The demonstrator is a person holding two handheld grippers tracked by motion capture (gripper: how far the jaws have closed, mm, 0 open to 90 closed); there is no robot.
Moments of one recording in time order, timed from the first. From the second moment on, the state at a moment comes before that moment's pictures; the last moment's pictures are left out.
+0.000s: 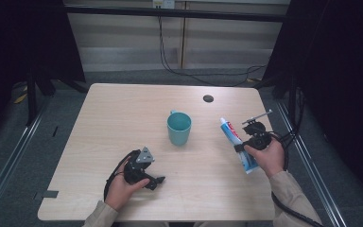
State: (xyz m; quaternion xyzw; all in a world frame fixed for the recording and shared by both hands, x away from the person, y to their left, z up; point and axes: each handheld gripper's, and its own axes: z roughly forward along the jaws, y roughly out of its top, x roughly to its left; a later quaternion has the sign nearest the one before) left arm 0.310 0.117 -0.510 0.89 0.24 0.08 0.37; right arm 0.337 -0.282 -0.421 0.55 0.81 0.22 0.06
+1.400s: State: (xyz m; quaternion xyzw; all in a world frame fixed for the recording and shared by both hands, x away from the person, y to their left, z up) left arm 0.327 0.111 -0.441 0.92 0.18 0.12 0.33; right arm 0.327 -0.255 -0.379 0.46 0.86 0.24 0.03
